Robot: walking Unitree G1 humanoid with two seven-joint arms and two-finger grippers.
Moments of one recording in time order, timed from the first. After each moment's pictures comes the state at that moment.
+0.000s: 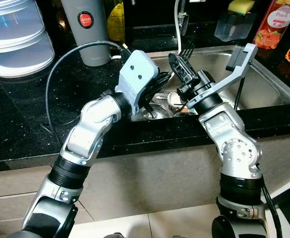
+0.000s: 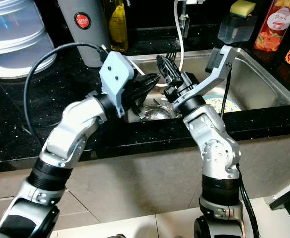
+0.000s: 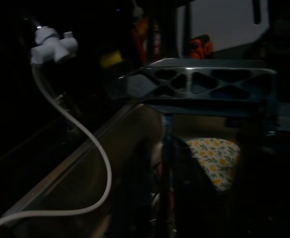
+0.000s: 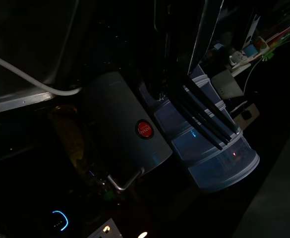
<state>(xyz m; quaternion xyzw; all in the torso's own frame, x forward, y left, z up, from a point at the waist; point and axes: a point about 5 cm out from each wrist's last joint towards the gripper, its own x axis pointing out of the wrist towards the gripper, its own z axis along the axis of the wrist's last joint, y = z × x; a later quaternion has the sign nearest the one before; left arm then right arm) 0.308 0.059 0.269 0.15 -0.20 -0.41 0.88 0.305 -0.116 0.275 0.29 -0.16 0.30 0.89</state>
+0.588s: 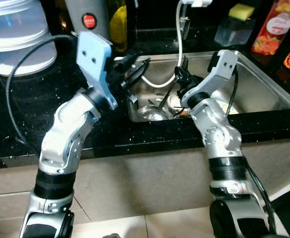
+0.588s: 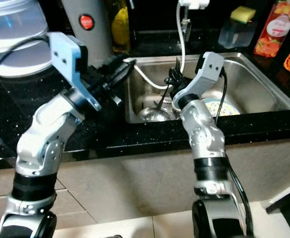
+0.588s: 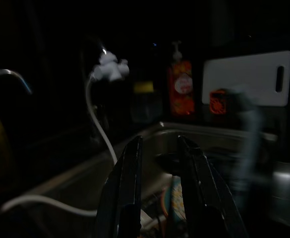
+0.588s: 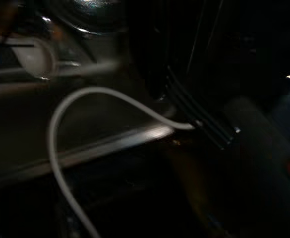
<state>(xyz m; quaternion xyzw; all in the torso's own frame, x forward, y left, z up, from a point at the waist) 0.285 0.101 0.286 0.03 -0.22 -0.37 0.90 0.385 -0.112 0.220 0.16 -0.03 0.08 0.98</state>
